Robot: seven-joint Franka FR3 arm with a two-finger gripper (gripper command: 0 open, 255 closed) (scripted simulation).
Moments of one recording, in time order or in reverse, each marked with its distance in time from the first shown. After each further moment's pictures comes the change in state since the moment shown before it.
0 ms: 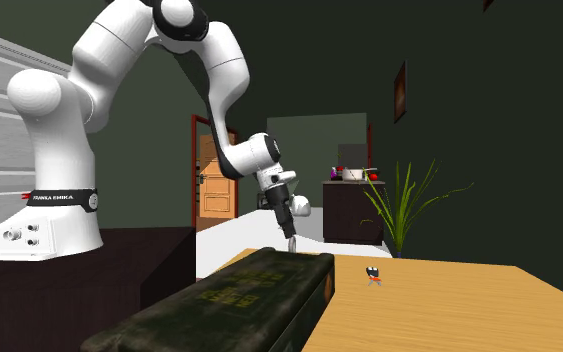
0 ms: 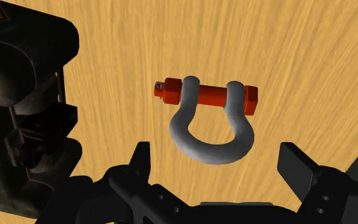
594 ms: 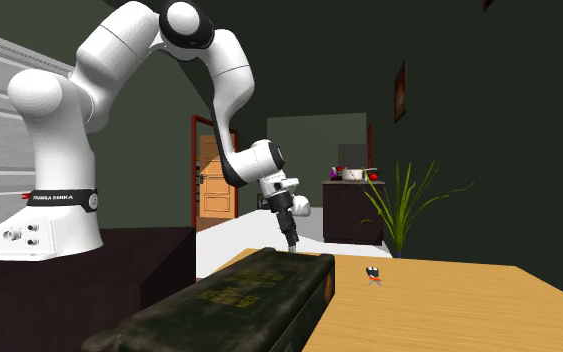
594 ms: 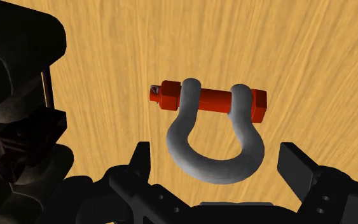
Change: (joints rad) arm 0.012 0.069 -0.028 0.053 -0.042 0.016 0.028
